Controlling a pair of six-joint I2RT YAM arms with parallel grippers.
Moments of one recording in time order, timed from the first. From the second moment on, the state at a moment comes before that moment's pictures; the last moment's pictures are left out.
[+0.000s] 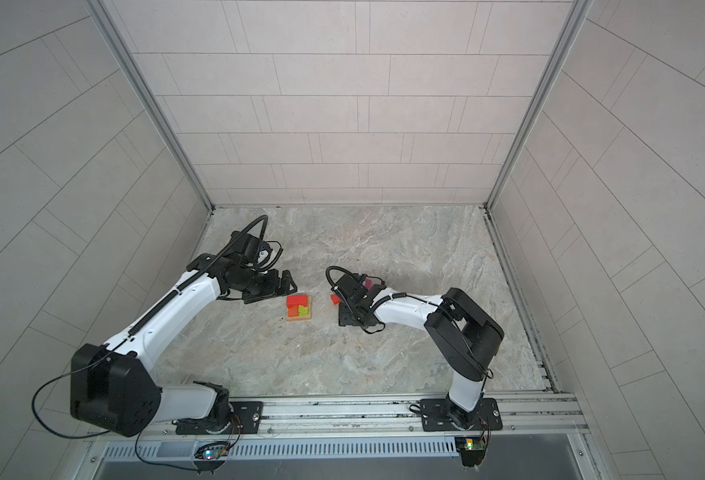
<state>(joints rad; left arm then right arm) -0.29 1.35 1.09 -0.91 0.32 -0.37 0.81 1.74 1.02 -0.44 0.08 0.81</state>
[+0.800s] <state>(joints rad) -0.76 1.57 1.26 -0.86 0.05 -0.65 0.48 1.16 0.77 -0.43 0.02 0.63</state>
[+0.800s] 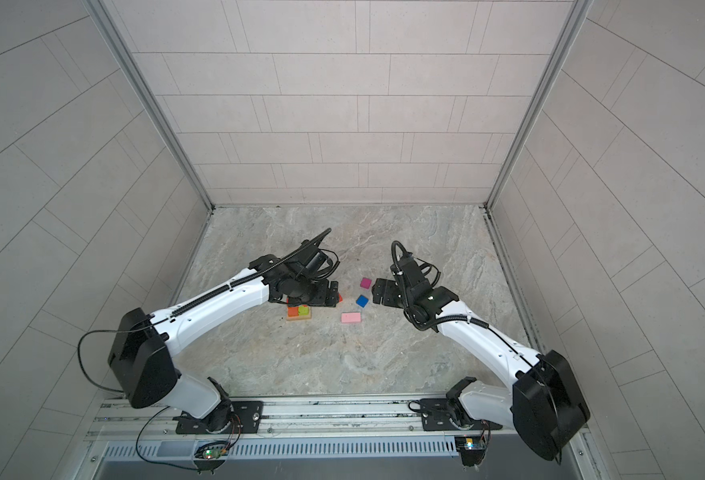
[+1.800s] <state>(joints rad) -0.92 1.98 1.43 -0.76 -0.09 -0.81 0.25 1.07 0.74 -0.50 -0.25 0.48</state>
